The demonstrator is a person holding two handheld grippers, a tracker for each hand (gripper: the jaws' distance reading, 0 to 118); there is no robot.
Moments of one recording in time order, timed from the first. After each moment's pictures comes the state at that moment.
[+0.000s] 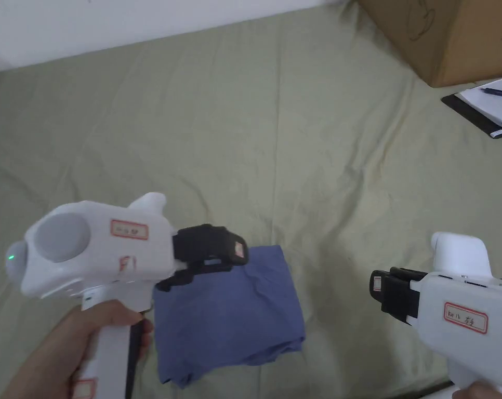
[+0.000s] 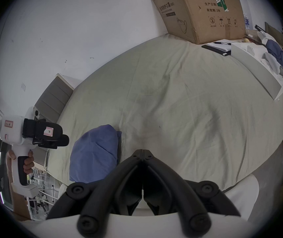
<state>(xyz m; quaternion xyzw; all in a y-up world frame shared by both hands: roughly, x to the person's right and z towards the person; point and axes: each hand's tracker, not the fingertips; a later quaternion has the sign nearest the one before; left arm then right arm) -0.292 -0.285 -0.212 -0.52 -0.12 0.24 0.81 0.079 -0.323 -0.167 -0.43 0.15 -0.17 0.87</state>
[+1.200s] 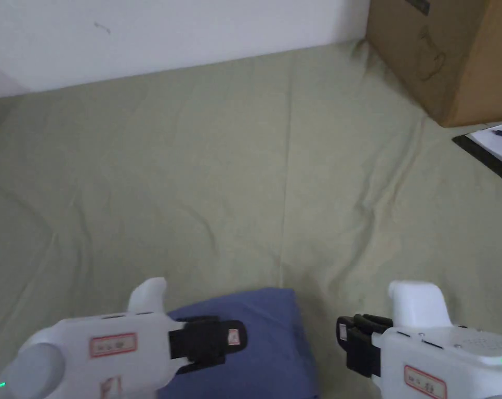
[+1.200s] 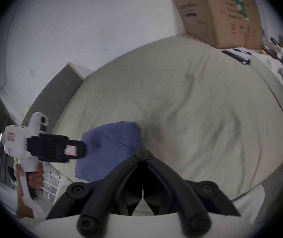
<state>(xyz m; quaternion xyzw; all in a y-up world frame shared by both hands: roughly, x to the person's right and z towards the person) -0.313 -0.319 -0.158 -0.45 -0.20 0.33 0.81 0.024 -0.323 -0.174 -0.42 0.22 -0.11 0.87</state>
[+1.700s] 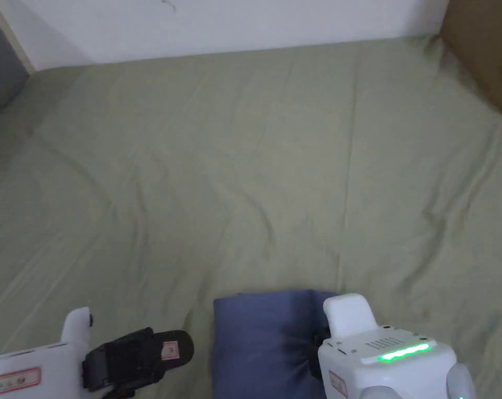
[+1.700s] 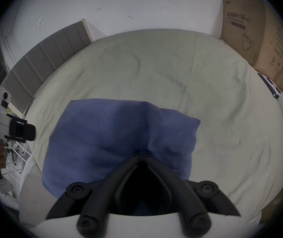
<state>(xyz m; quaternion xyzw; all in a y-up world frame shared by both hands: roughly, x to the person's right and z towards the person) -0.450 -0.381 -0.113 -0.41 -0.21 0.45 0.76 -0.096 -0.396 -0.201 -0.45 0.25 0.05 0.86</state>
